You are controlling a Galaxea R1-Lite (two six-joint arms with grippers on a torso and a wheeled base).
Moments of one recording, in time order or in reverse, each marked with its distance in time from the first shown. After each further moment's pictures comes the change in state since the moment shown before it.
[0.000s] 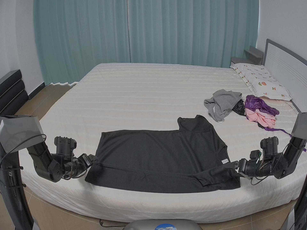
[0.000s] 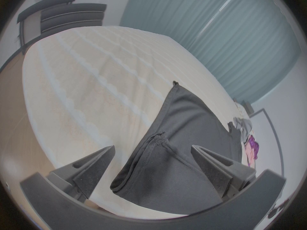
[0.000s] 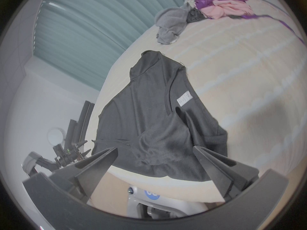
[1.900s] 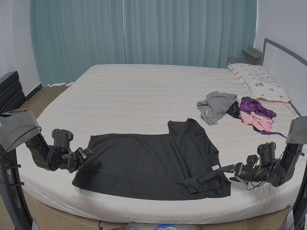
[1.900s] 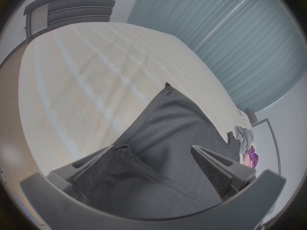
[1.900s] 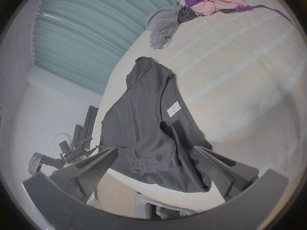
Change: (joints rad) left arm 0.063 -0.002 -0.151 0.205 -0.021 -0.029; right arm 0.064 0.041 0.101 -0.198 0.003 0.125
